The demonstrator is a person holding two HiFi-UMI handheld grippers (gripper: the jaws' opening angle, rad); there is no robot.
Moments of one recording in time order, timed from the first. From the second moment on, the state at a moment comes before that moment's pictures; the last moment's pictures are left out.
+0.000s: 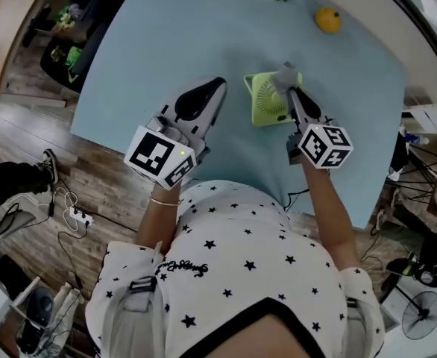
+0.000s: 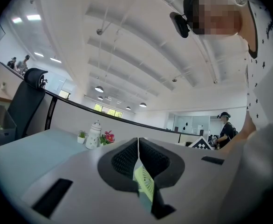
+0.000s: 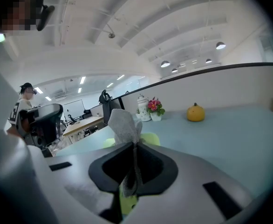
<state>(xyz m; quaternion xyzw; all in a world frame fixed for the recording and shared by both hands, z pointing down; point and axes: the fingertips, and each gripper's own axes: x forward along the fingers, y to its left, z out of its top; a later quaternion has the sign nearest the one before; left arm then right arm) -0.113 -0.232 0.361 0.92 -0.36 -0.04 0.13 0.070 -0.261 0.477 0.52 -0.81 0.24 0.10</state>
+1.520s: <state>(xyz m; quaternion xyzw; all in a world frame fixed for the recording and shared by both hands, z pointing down) -0.131 -0.221 0.363 0.92 -0.37 -0.03 0.13 -0.007 -0.222 0.497 0.45 -0.85 0.24 0.11</state>
